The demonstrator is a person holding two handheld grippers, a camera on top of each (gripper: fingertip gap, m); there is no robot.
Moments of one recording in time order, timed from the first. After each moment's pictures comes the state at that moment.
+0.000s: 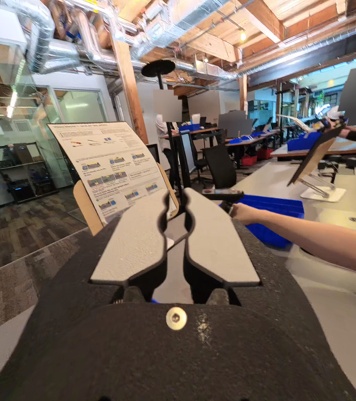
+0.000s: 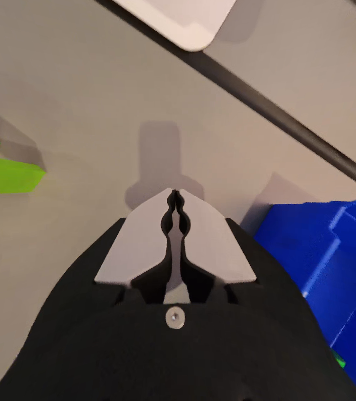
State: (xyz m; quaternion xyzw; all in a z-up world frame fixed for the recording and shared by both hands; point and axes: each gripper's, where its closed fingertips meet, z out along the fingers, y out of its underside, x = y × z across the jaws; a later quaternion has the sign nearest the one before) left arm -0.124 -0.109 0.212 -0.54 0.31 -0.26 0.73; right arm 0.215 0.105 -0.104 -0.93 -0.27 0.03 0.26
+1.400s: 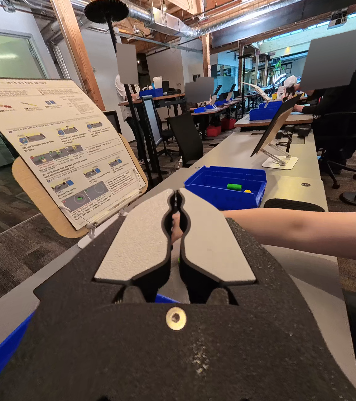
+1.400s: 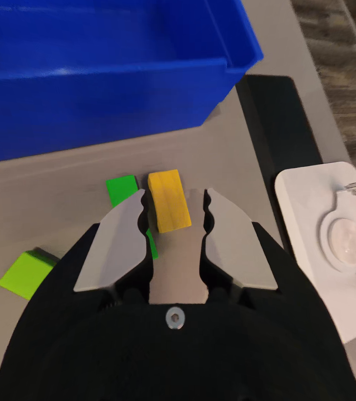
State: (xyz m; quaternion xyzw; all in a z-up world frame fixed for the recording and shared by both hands) left arm -0.099 -0.110 0.180 -0.58 0.38 -0.31 0.65; right arm -0.048 0.102 -0.108 -0.69 -0.61 0.16 0.36
